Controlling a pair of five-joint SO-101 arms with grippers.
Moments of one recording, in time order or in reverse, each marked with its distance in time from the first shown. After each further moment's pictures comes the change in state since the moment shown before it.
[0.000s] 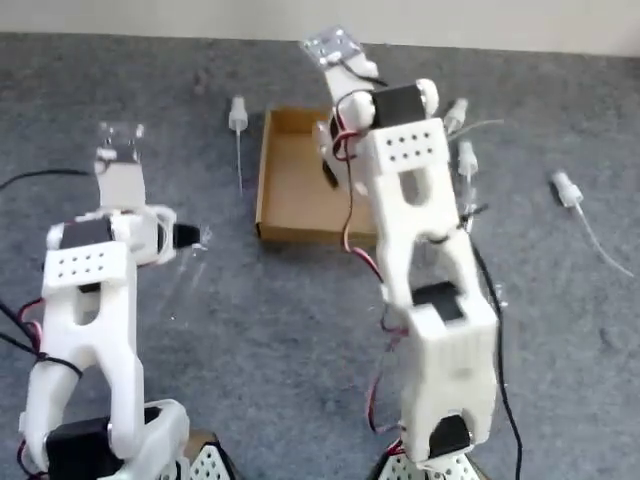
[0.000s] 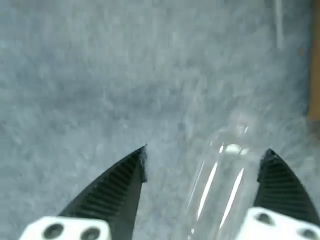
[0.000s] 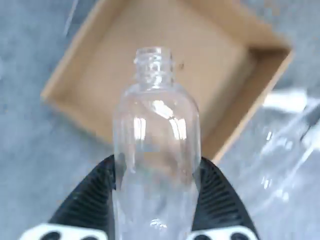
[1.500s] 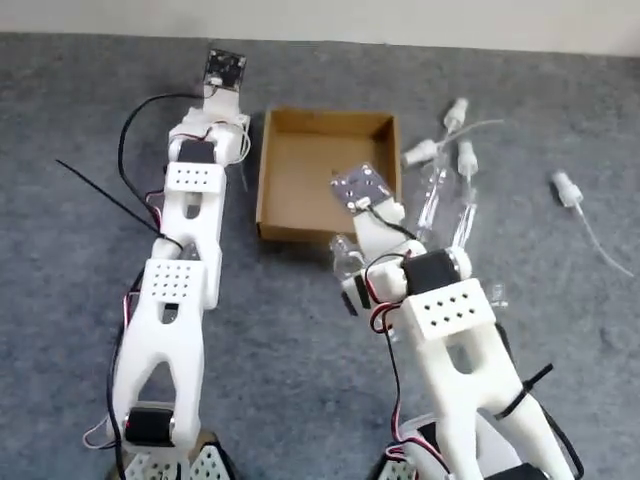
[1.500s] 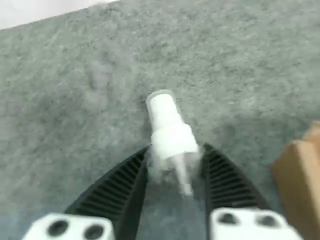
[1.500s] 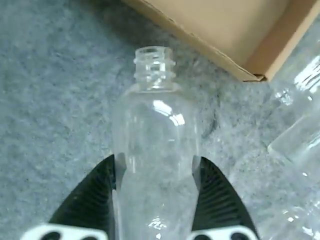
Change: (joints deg) left arm 13.9 112.6 -128.1 -5.5 1.1; right arm -3.3 -57.2 87.2 -30.6 -4.9
